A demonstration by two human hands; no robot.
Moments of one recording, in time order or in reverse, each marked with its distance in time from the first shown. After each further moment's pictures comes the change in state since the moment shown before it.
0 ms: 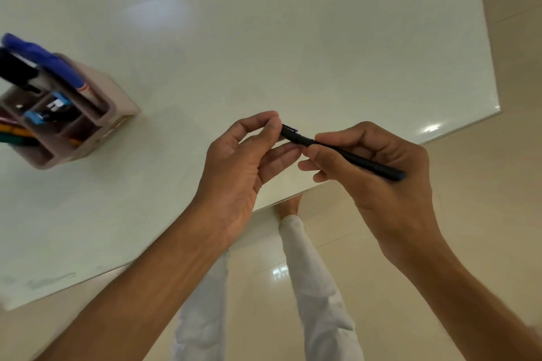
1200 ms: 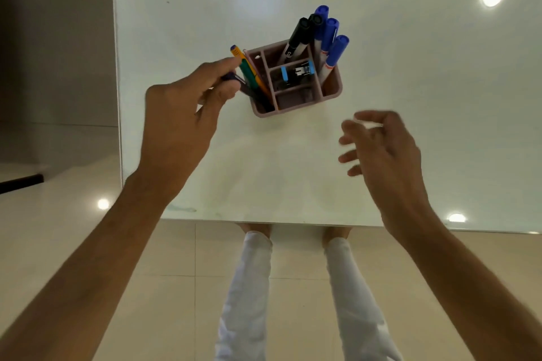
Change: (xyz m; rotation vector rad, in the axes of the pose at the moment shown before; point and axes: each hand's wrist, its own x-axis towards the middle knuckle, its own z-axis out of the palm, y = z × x) left_hand -0.024 0.112 -0.313 1.038 0.493 1.064; right_hand 0.000 0.004 0.237 -0.534 -0.129 0.049
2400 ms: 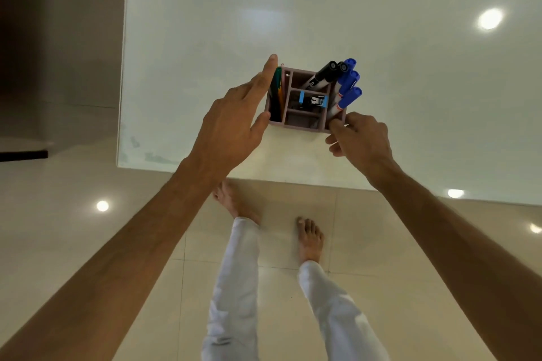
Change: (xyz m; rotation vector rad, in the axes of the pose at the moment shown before) left_hand -0.090 0.042 0.065 0.302 -0.277 0.064; right_hand 0.020 0.097 -0.018 -0.253 -0.111 -0.038
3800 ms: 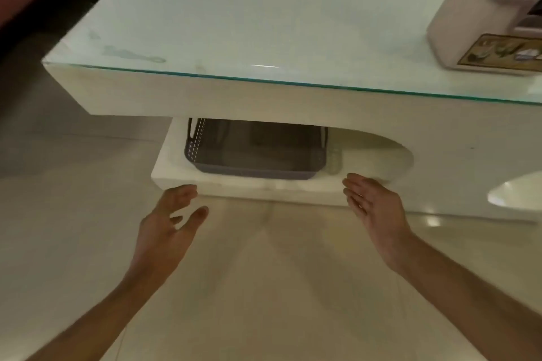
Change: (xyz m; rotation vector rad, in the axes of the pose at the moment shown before) left_hand -0.227 -0.232 0.310 -0.571 0.390 -0.374; right_hand 0.048 0.288 0.234 0.903 0.061 -0.176
